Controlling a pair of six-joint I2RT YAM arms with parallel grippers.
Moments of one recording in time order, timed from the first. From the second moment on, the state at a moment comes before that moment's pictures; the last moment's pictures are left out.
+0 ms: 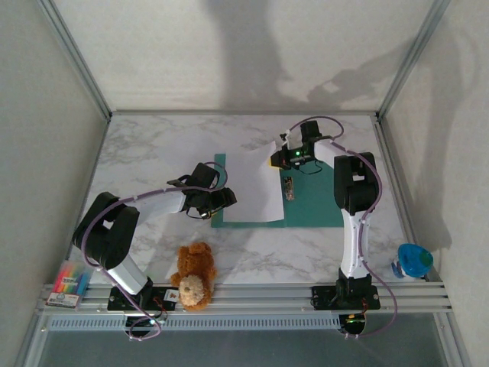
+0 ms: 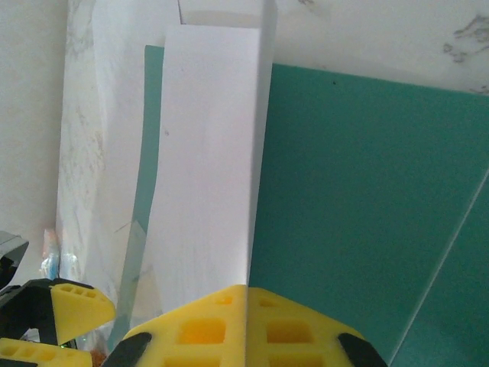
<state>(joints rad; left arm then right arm) -0.52 1.65 0.90 -0.32 0.25 -0.93 0.21 2.24 1.61 -0.50 -0.89 0.15</state>
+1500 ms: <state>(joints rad) -0.52 1.61 0.88 -0.32 0.24 -0.94 0.23 2.21 1.49 -0.26 -0.90 0.33</state>
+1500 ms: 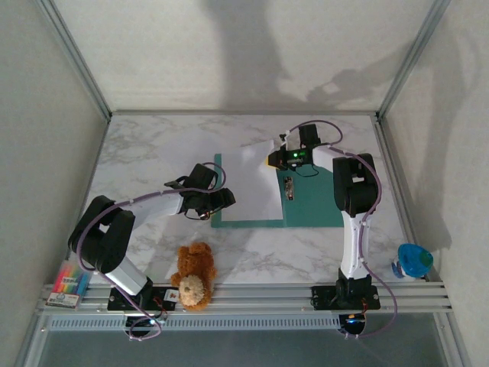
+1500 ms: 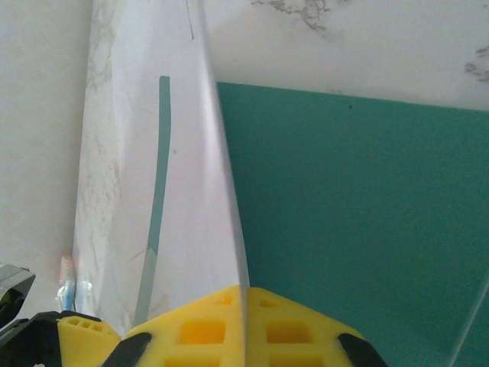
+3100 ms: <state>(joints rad) -0.52 1.61 0.87 -0.32 0.23 -0.94 0.27 2.20 1.47 -0.22 -0.90 0.35</state>
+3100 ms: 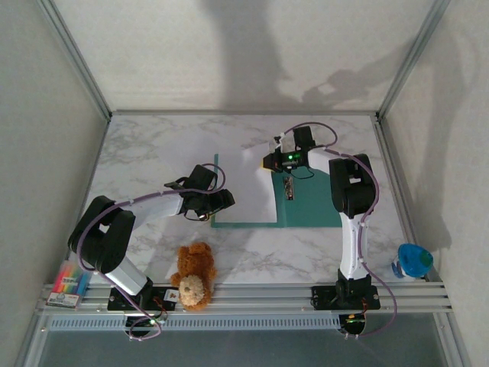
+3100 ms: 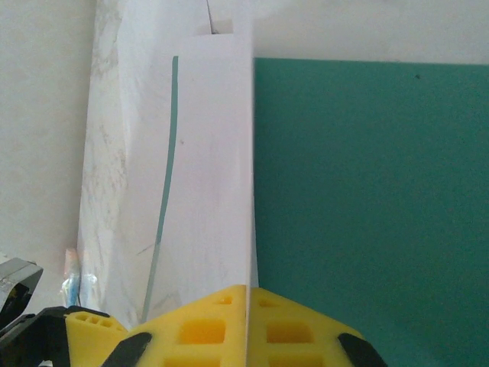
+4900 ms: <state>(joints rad) -0.52 1.56 0.86 -0.32 0.22 -0.94 0.31 2.16 1.43 -0.24 -0.91 0.34</state>
